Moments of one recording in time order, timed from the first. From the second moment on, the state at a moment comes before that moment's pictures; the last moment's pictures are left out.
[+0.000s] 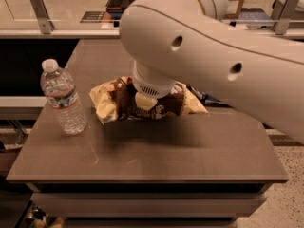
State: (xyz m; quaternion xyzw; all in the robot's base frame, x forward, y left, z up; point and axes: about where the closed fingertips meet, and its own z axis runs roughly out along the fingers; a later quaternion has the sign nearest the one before) arm 0.507 0.004 0.902 -0.57 0.78 -0.11 0.26
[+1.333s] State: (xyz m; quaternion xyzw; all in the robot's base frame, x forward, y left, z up) arm 0.503 0.009 0.891 -0.56 0.79 -0.09 0.24
